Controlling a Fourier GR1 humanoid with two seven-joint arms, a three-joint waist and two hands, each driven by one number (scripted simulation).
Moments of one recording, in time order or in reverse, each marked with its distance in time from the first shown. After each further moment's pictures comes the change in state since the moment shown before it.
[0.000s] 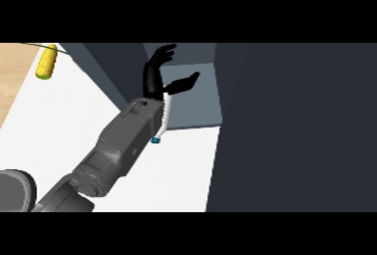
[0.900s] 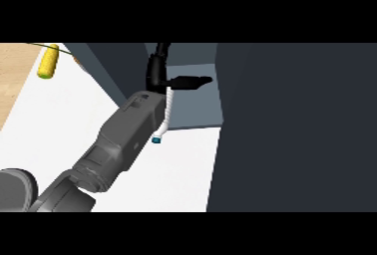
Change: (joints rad) left arm -0.045 0.000 0.044 -0.009 0.010 -0.210 -0.059; right arm 0.038 0.017 -0.003 0.003 -0.009 0.028 -0.039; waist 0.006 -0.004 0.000
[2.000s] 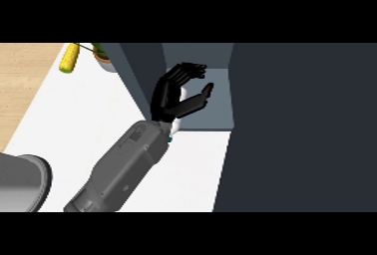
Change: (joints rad) left arm 0.382 0.024 -0.198 -0.652 0.099 -0.111 0.162; right arm -0.046 0.002 -0.008 -0.010 0.008 -0.008 0.092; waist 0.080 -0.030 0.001
